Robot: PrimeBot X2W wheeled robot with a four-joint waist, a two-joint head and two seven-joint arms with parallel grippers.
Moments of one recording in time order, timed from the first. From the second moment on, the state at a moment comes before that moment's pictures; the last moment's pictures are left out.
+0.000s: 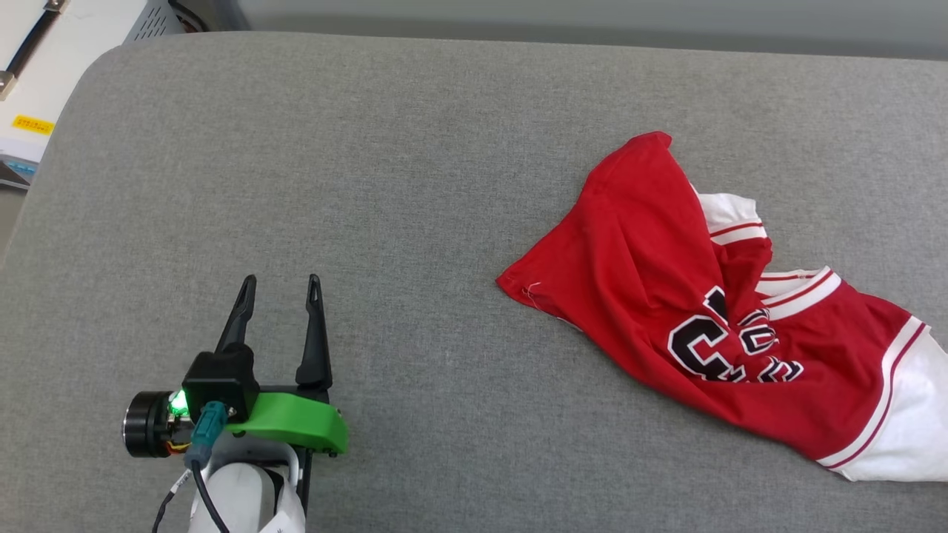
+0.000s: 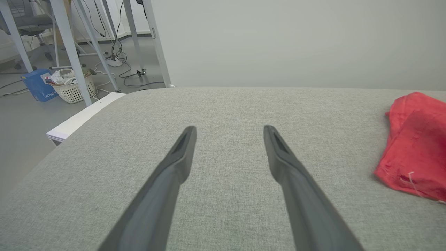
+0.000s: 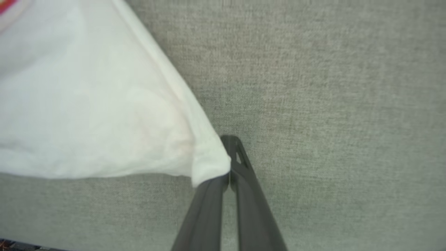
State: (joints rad) left arm -0.13 0.06 -0.02 0.13 -0.06 -0.02 -0.26; right arm -0.02 -0.87 0.21 0.41 0.93 0.13 0.49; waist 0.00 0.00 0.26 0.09
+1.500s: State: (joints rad) left arm -1.05 0.41 -0.98 0.32 -0.78 -0.13 0.63; right arm -0.07 -0.35 0.08 -0.07 0.31 0.13 -0.13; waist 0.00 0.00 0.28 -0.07
